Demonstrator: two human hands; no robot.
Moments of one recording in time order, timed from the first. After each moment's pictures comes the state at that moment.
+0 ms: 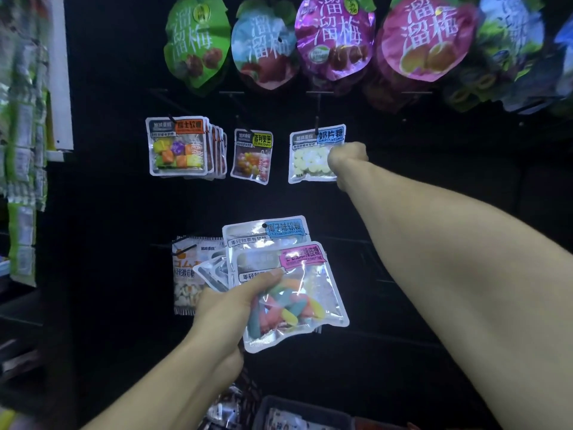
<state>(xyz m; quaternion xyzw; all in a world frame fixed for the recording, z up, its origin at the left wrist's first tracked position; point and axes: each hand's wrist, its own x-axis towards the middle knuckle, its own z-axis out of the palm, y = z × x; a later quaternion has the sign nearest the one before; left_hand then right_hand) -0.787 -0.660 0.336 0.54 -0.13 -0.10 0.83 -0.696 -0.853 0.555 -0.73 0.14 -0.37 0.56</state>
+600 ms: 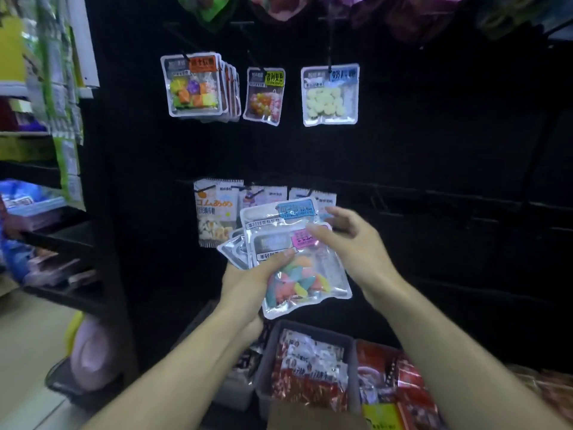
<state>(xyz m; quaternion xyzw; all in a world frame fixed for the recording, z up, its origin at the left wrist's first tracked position) -0.861 -0.674 0.284 0.49 -0.04 -0.03 0.87 -0.876 -0.841 0.337 -0.78 -0.04 -0.19 0.60</state>
